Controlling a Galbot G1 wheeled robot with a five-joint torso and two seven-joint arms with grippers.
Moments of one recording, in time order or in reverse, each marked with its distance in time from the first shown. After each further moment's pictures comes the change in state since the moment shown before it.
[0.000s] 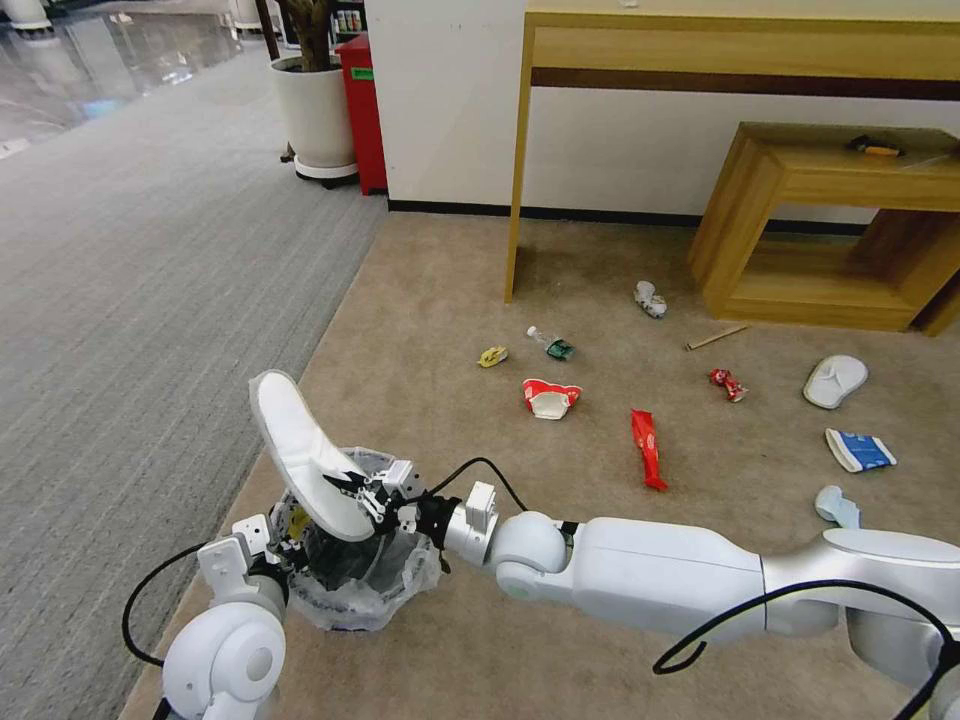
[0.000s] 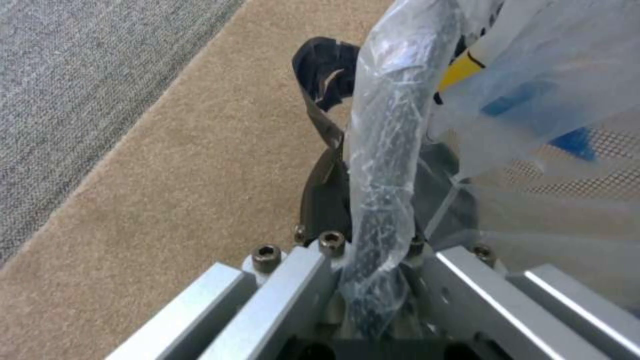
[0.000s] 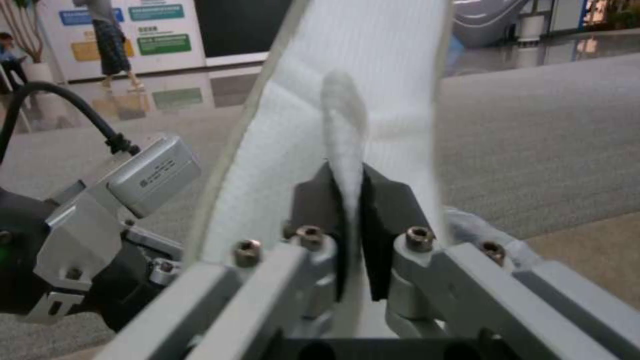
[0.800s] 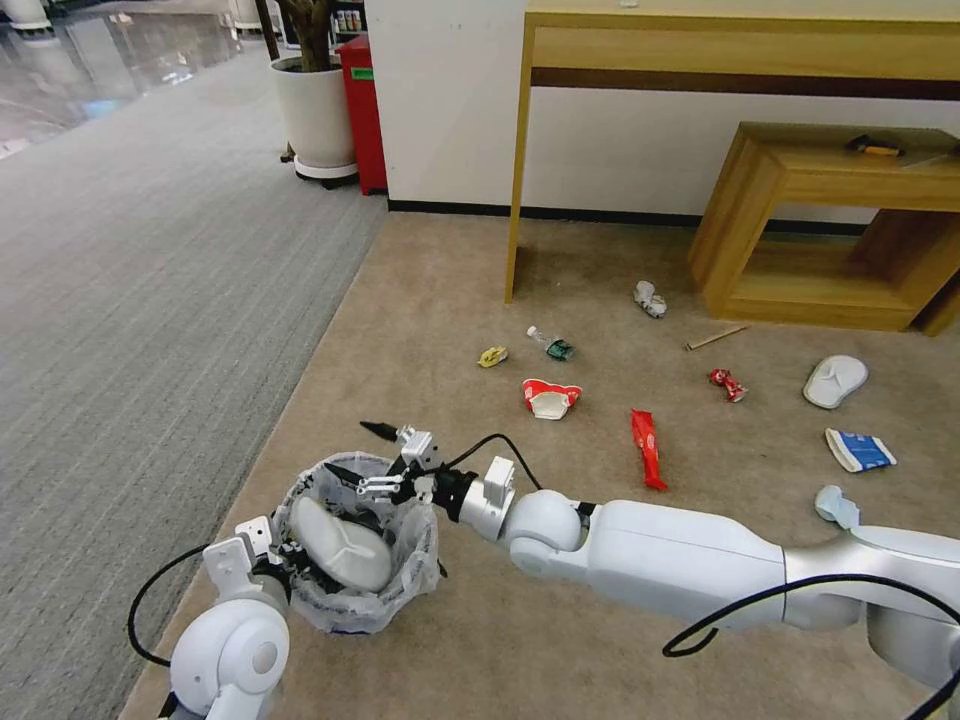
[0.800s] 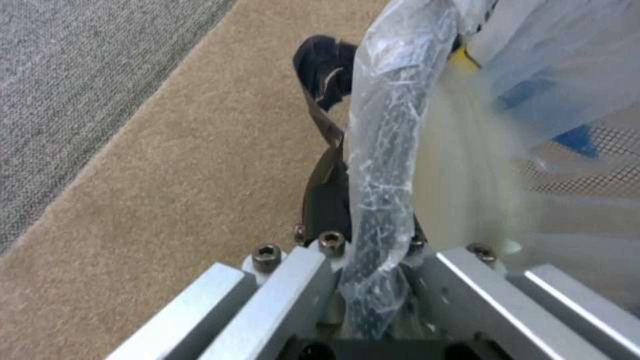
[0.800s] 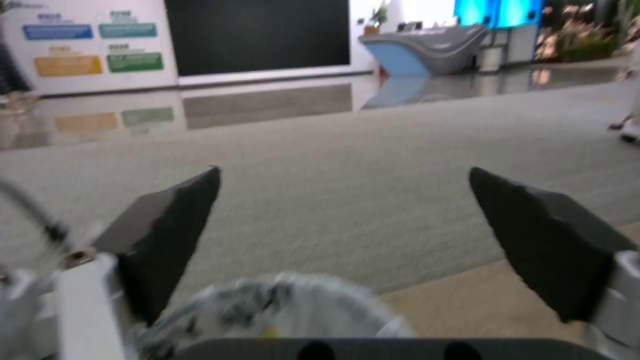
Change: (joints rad) left arm -0.018 -0.003 0.005 0.043 0.001 -0.003 0.000; right arm 0.013 -0.042 0.111 0.013 0.008 -0.004 -0.006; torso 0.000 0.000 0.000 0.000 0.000
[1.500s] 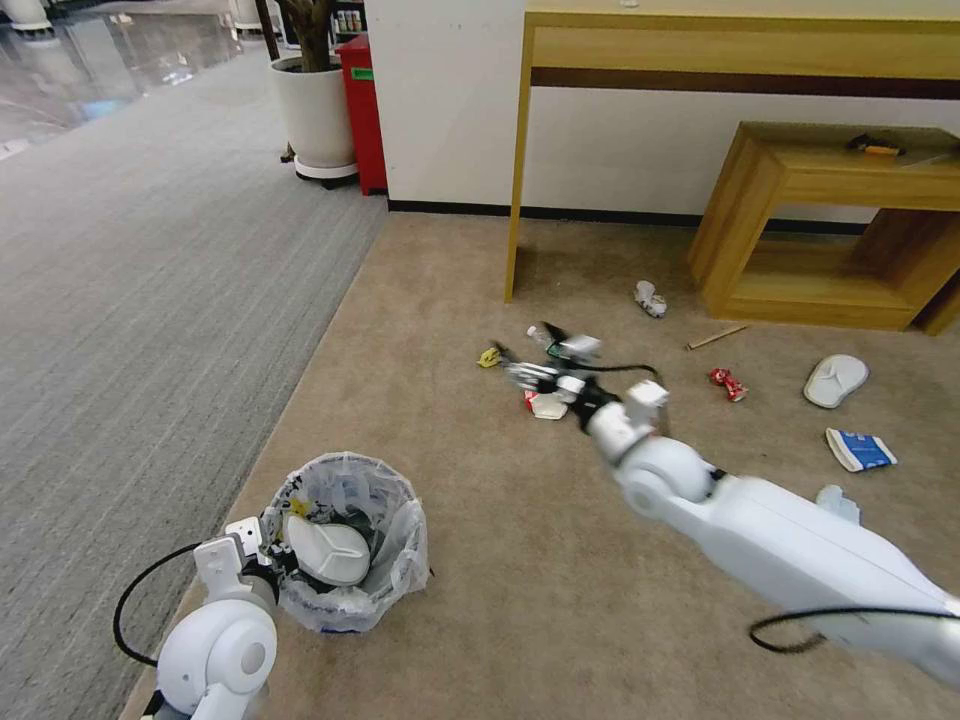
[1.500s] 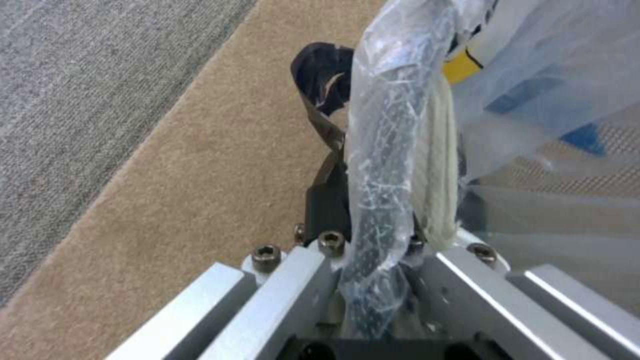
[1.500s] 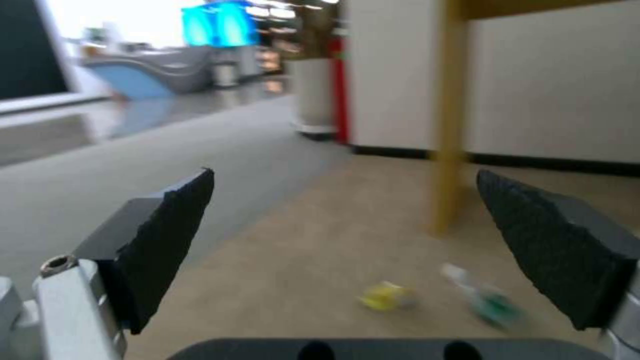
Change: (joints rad) left arm -0.002 0.063 0.000 0.014 -0.014 -0.006 0.006; right arm -0.433 -0.365 0.693 0.135 0.016 -0.133 0.188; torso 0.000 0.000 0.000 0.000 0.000
